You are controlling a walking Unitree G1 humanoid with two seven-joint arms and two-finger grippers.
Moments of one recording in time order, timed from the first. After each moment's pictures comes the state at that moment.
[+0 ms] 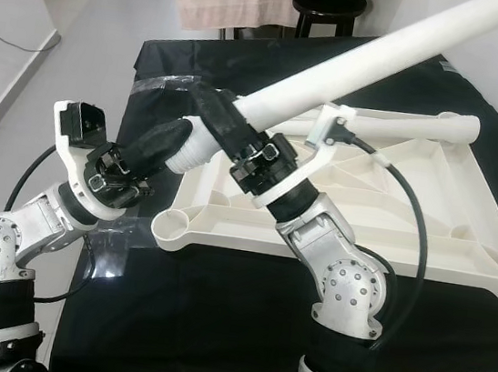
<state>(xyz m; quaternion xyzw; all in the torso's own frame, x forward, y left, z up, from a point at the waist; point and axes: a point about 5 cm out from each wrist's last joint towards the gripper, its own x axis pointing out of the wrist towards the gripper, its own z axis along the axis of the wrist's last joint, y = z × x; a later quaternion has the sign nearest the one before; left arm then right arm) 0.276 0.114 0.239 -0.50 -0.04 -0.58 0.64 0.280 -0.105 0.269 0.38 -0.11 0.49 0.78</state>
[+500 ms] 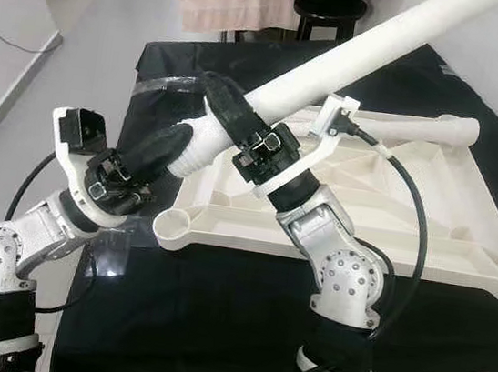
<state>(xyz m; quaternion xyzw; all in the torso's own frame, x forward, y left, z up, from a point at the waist) 0.268 0.108 0.237 -0.50 -0.04 -0.59 0.63 0.285 -0.105 0.277 0.39 -0.13 0.49 0.77</state>
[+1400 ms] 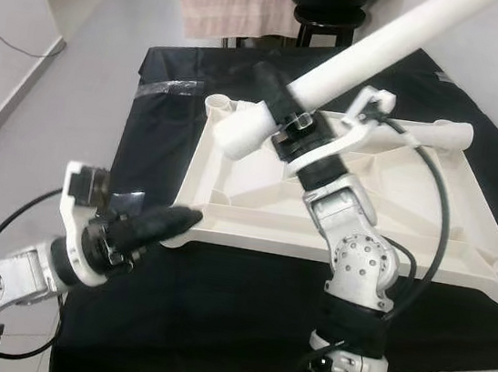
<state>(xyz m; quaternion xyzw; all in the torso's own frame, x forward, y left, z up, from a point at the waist) 0.239 0.117 0.185 -0.40 0.08 -0.57 0.72 0.322 -0.143 0.274 0.35 -0.14 0.32 0.87</state>
